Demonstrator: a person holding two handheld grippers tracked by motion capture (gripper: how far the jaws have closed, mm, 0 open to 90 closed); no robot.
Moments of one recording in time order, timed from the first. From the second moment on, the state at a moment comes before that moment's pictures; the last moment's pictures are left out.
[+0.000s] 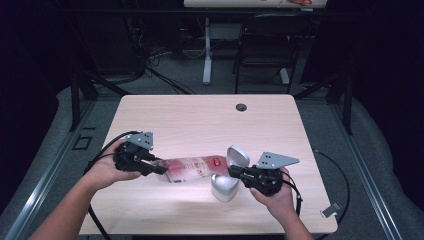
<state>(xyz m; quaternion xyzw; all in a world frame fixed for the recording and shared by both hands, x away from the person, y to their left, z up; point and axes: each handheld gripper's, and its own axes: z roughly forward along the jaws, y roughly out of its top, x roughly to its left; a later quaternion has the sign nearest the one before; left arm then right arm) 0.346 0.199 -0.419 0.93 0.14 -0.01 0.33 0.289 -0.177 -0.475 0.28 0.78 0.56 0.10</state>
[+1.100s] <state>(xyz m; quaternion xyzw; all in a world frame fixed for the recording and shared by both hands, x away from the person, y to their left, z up) 0.342 0.200 -0.429 0.93 0.15 0.00 0.32 0.291 -0.166 -0.442 0.25 0.79 0.54 0.15</state>
